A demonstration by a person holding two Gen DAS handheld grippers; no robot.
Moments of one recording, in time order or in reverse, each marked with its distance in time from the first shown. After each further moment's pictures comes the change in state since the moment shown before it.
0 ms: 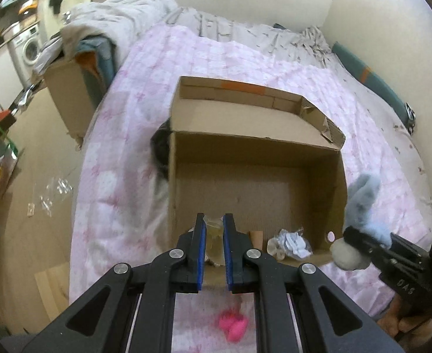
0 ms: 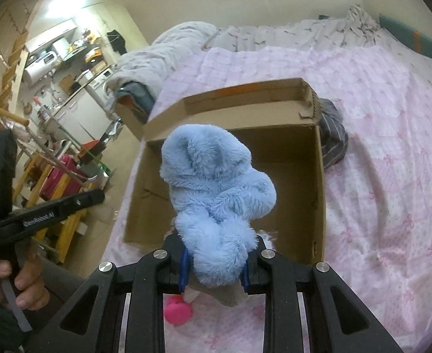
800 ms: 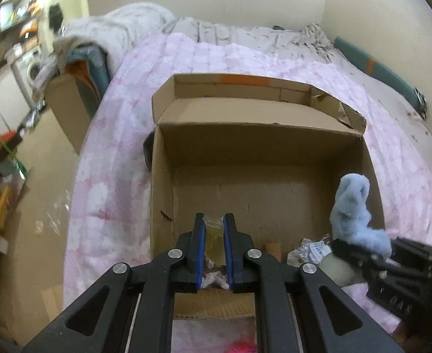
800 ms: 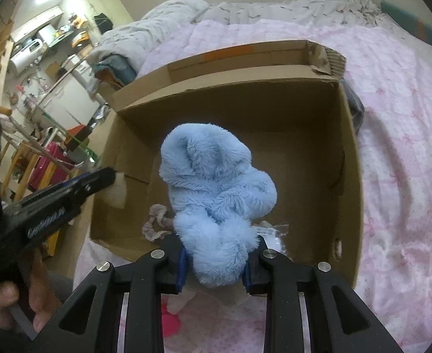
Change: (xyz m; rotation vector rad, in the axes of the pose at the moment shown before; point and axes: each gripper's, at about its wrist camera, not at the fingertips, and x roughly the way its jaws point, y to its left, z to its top) left arm 0.051 -0.016 -0.018 0.082 -0.089 0.094; right arm 0.064 -0.002 -0.011 0.006 0.092 -0.071
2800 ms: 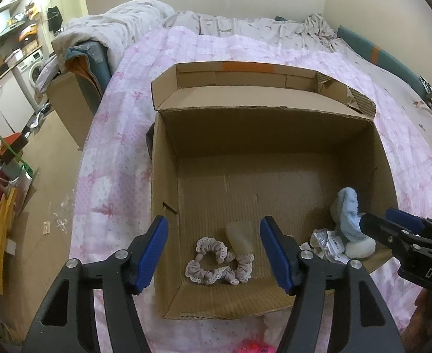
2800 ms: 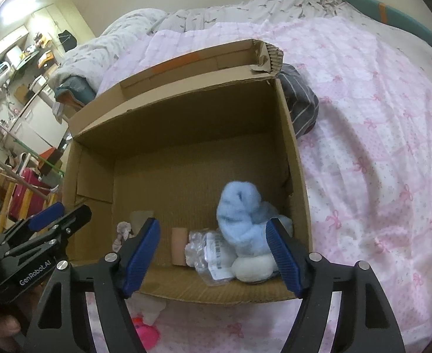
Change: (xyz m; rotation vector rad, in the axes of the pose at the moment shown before) left arm 0.014 0.000 -0.007 0.013 0.042 0.031; right arm -0.008 -0.024 0.005 0.112 -0.033 -0.110
